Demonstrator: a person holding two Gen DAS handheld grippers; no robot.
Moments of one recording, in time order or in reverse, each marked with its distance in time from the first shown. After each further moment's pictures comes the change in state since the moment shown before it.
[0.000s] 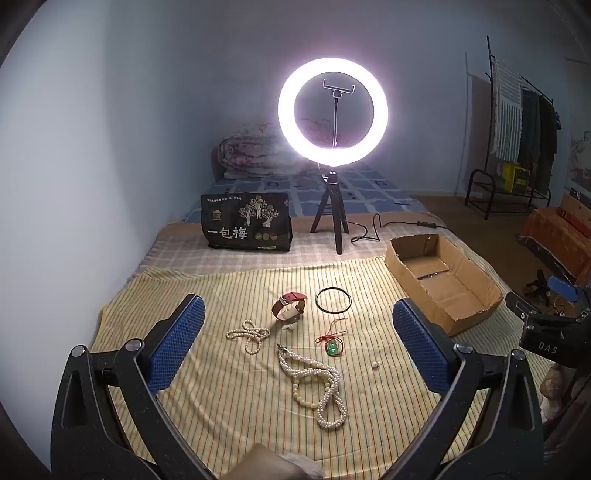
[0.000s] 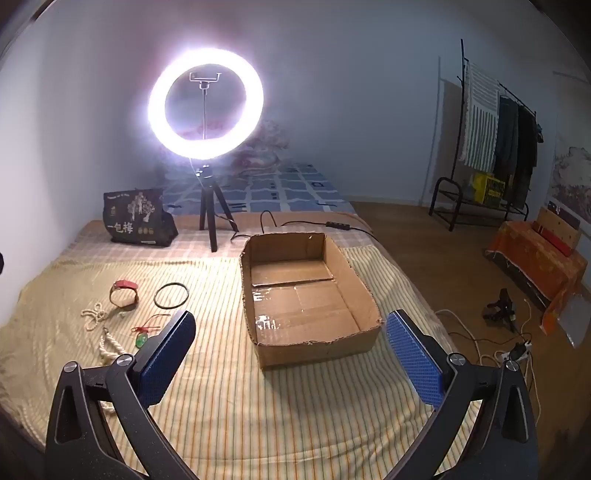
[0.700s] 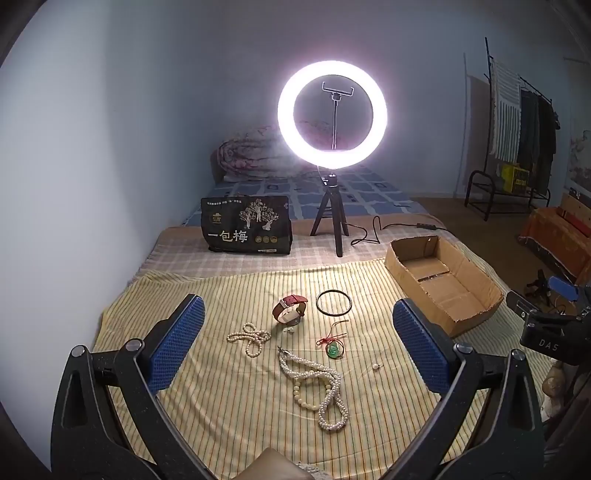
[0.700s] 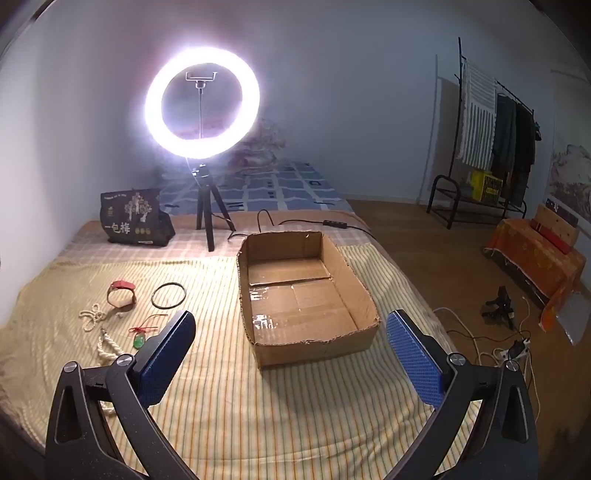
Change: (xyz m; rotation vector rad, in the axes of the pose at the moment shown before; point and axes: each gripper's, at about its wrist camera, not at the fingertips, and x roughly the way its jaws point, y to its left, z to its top) left arm -0.001 0.001 0.001 -0.009 -0.034 0.001; right arm 0.002 -0.001 0.000 -0.002 0.005 -0.016
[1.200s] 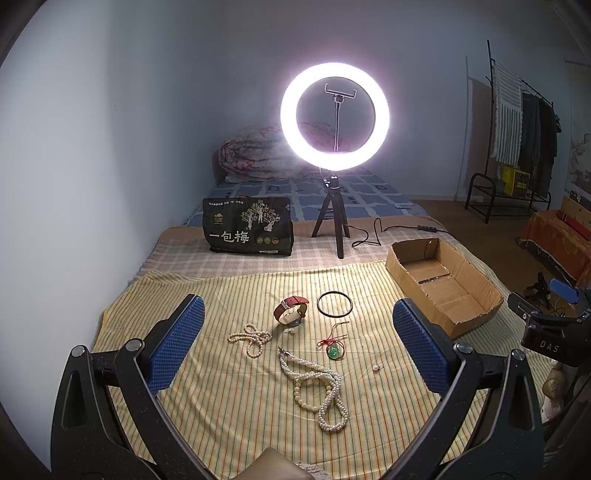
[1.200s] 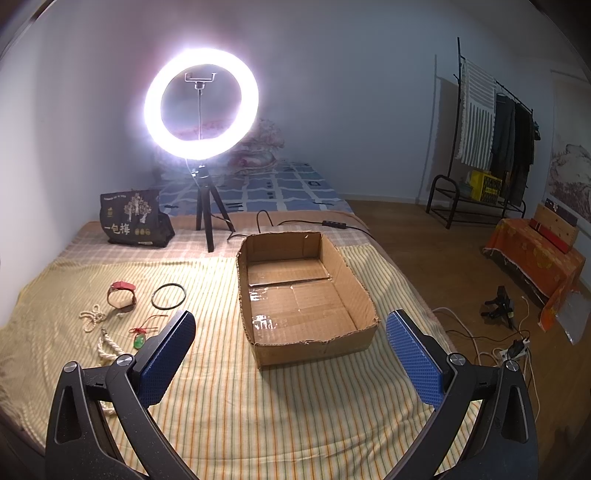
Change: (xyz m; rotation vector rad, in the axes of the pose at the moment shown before) left arm -0.003 0.001 0.001 0.000 -0.003 -0.003; right arm -0.002 0.001 0.002 0.002 -0.001 -0.004
